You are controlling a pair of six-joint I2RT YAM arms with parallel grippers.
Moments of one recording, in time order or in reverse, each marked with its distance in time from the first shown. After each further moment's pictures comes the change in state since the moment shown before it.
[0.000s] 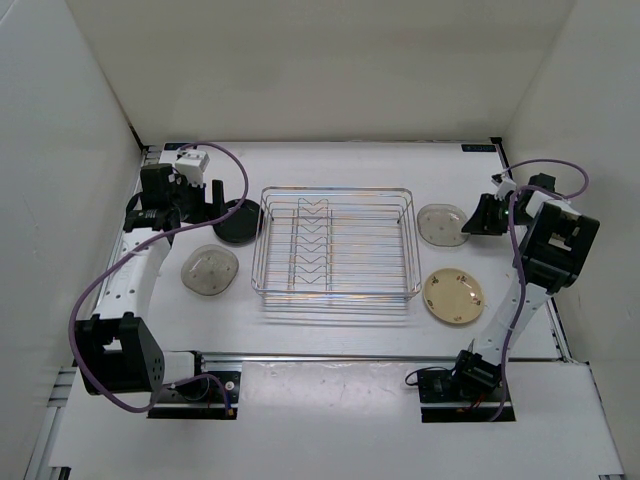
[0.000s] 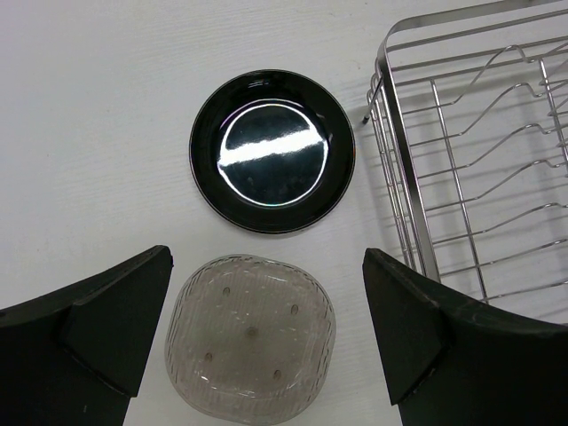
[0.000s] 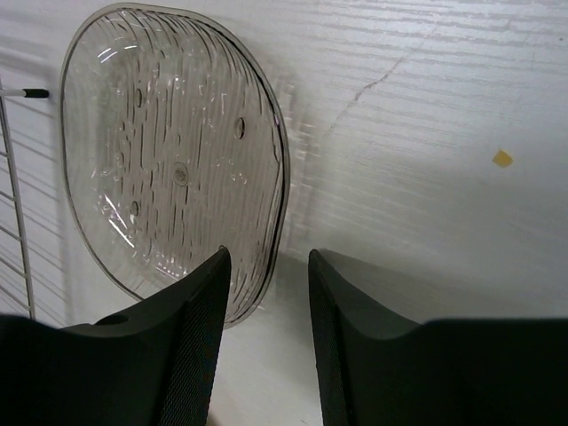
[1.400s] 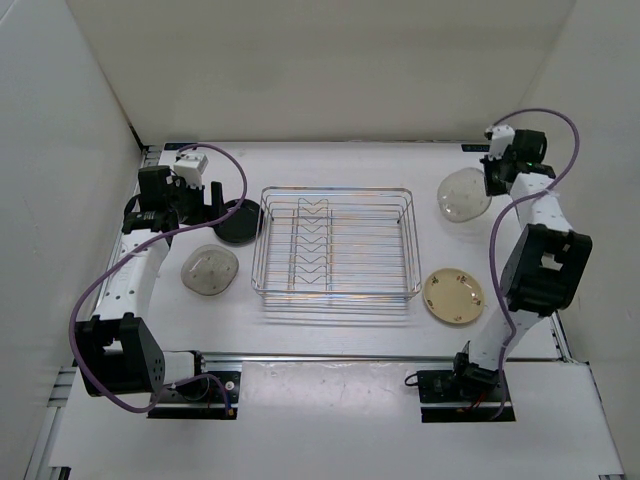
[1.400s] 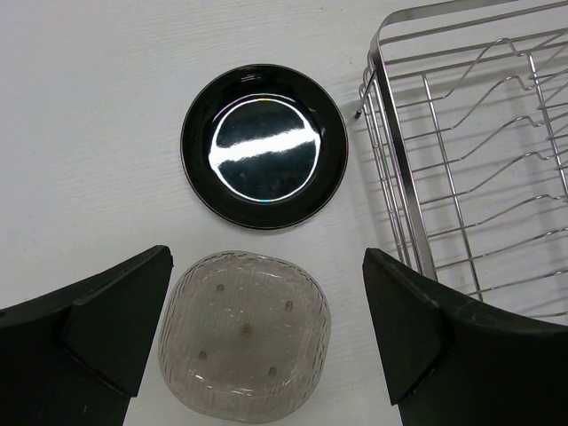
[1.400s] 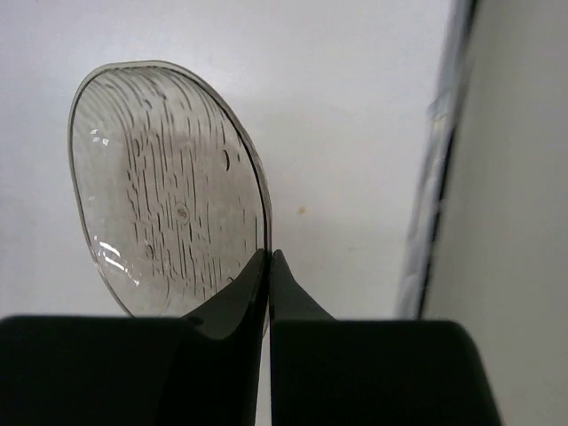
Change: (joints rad) left arm 0.018 -0.008 -0.016 0.002 0.038 0.000; right arm 0.166 -0.257 0.029 0.128 0.529 -0.007
